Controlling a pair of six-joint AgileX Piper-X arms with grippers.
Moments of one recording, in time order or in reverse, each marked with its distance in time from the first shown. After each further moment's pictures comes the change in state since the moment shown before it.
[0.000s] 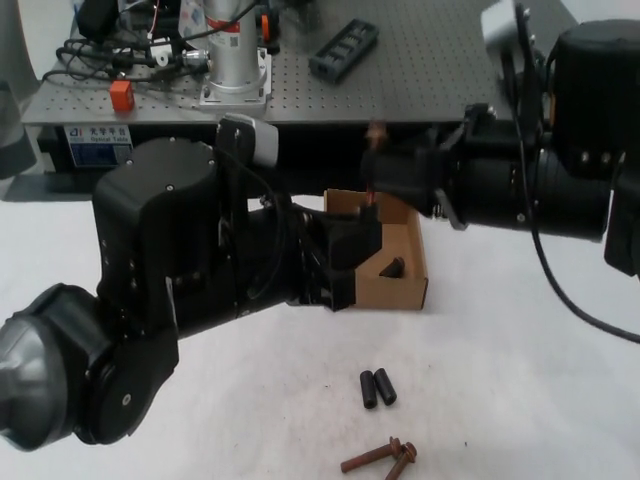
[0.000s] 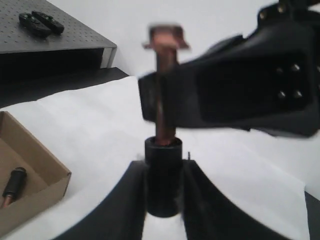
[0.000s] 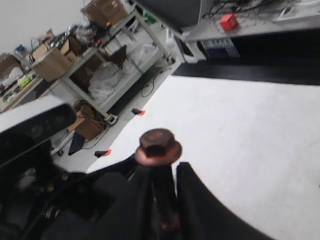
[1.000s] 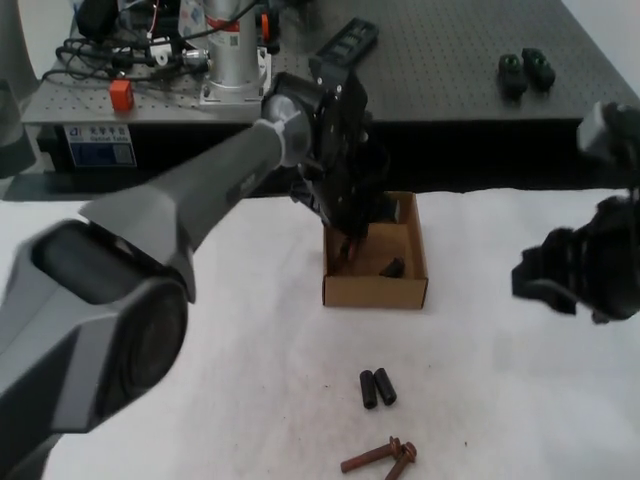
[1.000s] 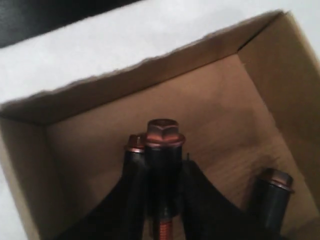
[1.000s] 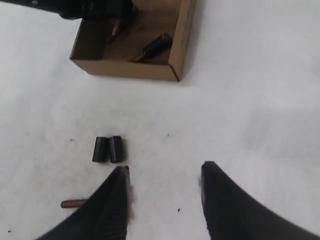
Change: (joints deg) left arm 3.6 63.4 -90.6 78.3 -20.3 11.6; right arm -14.8 -12.0 0.0 43.6 22.8 -13.9
